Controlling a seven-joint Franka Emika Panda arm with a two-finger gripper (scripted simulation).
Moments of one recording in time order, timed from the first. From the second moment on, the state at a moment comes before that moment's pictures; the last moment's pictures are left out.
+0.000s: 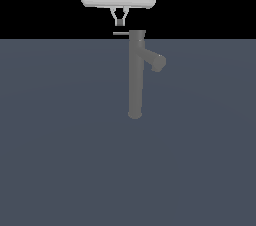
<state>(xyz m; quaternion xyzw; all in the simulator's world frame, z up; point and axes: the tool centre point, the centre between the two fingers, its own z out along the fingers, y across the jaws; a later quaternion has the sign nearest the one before) 0.037 0.024 0.330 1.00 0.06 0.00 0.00</state>
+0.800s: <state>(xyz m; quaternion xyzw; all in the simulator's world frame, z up) 0.056 0.026 0.301 1.00 0.07 0.00 0.00</state>
